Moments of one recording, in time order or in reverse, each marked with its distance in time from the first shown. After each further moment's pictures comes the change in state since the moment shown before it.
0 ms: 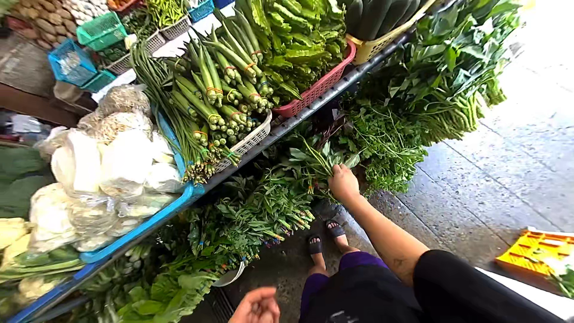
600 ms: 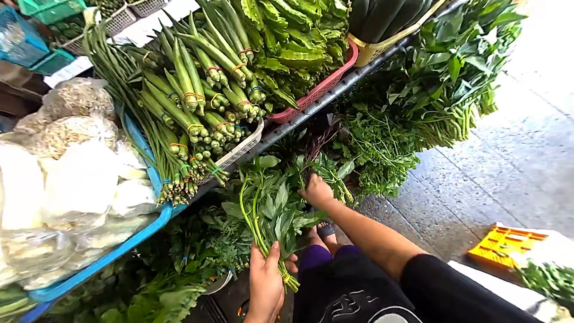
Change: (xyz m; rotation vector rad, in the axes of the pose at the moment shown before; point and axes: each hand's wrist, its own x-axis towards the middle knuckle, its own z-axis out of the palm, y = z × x) left_hand 0.155 -0.010 0.054 -0.259 0.437 -0.243; right_hand 0.048 -0.034 0.038 -0.047 -0.280 0.092
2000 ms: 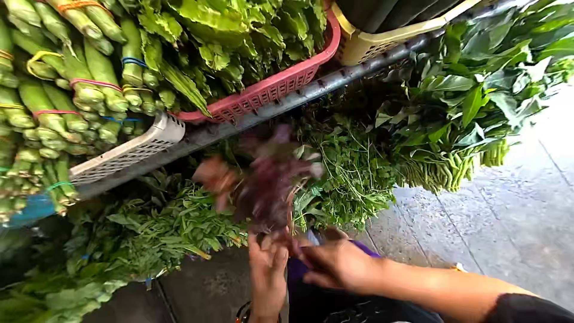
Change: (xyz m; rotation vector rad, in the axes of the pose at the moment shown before) left_hand 0.057 -0.124 0.195 0.081 0.021 0.348; right_hand -0.059 0.194 -0.140 0.041 -0.204 -1.099
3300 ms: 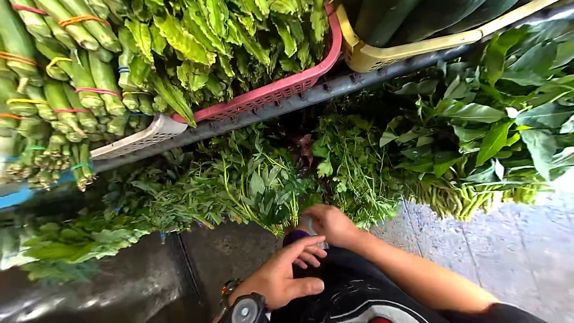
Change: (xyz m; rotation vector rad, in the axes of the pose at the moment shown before) left_hand 0.022 0.056 0.058 0.277 -0.789 -0.335; right_hand 0.032 0.095 -0.046 0.082 -0.204 0.399
